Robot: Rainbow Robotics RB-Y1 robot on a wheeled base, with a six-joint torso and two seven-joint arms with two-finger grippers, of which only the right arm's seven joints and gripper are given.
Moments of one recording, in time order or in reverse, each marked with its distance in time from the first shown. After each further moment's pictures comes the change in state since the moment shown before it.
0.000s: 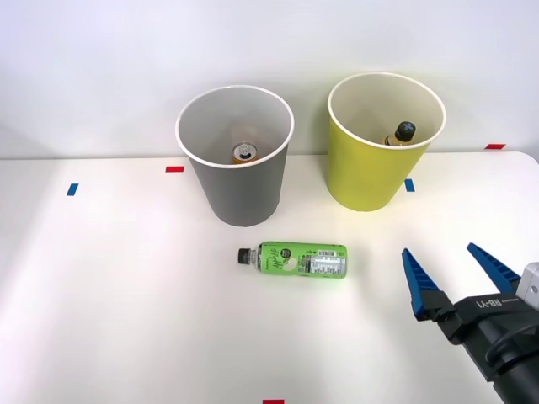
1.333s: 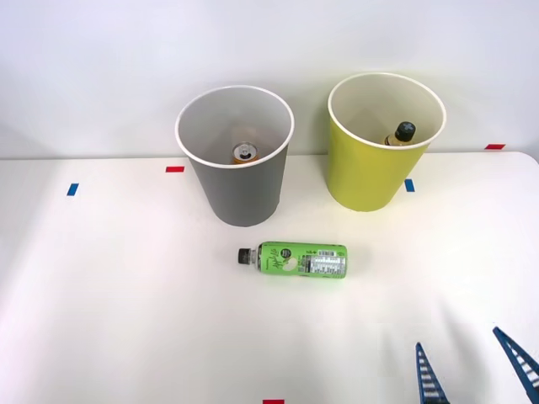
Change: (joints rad) arm 0.222 0.083 0.093 0.416 0.427 -0.695 0.072
